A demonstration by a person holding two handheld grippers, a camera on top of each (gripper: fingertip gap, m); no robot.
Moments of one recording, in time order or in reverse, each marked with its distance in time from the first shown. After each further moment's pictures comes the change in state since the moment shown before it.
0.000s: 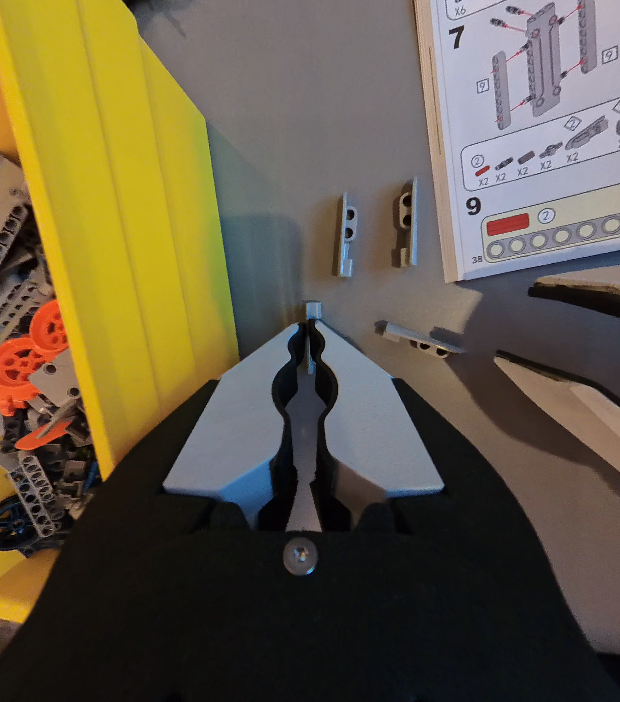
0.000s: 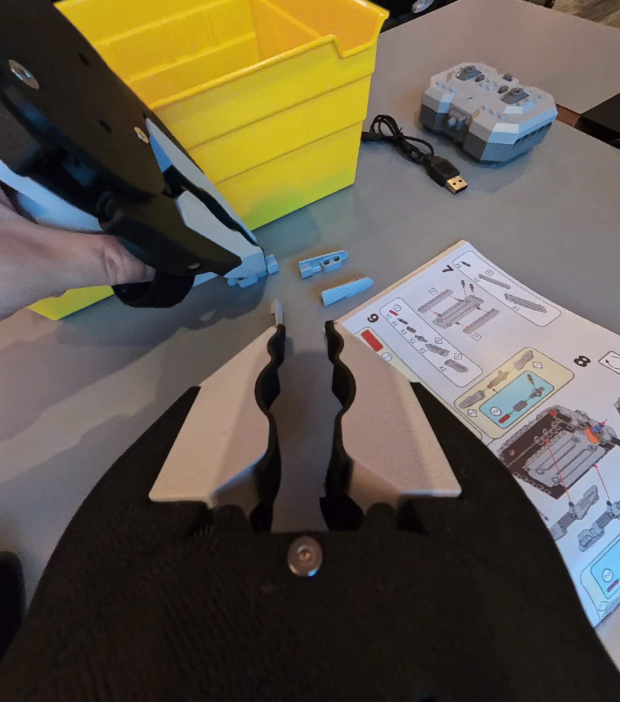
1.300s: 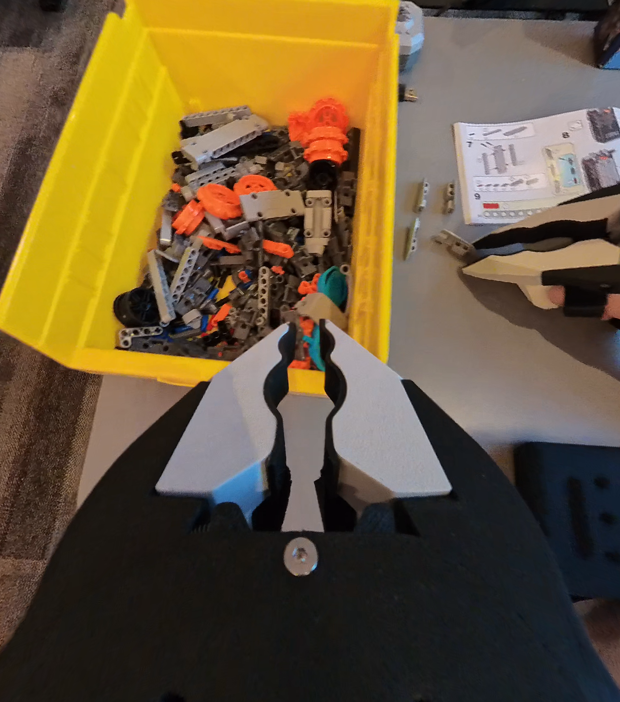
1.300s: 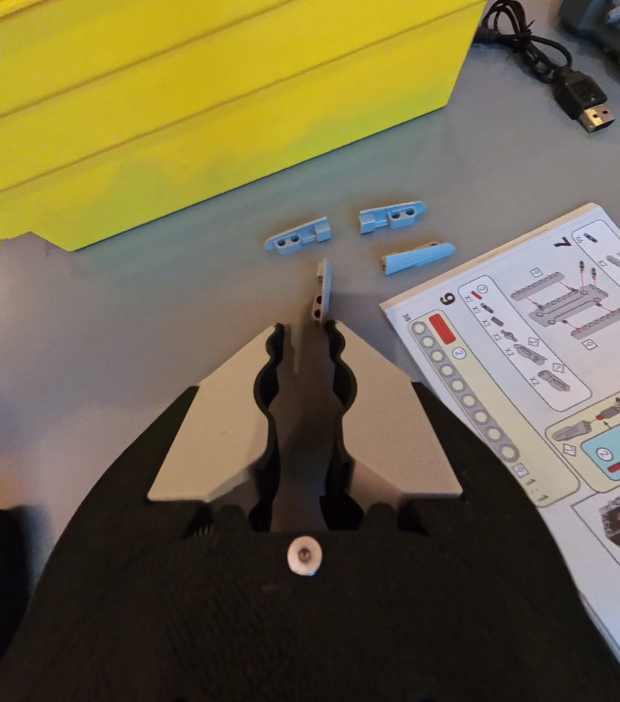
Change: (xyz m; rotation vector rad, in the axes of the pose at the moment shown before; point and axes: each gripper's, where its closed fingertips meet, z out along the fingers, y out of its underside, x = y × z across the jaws) left arm -0.078 0.104 -0.136 0.416 0.071 -0.302; right arm -0.027 0.033 0.022 -0.170 -0.142 -0.067
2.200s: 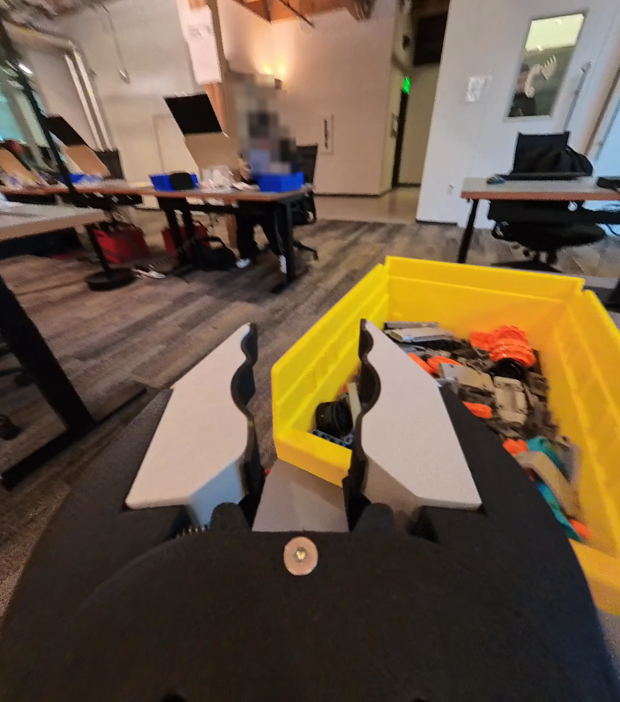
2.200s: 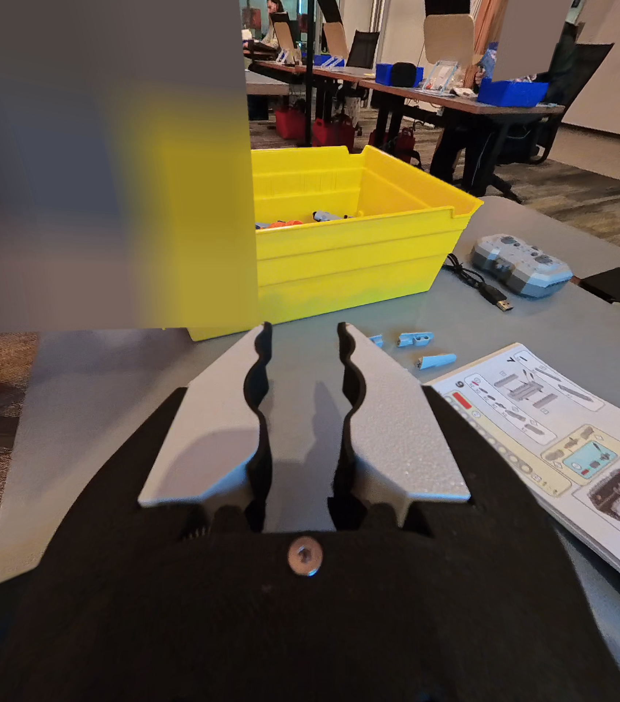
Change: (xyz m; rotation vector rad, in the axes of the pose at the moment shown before) left arm -0.141 -0.027 -0.037 0.723 -0.375 -0.118; right arm -0.071 -0.053 -0.066 0.464 0.116 -0.143
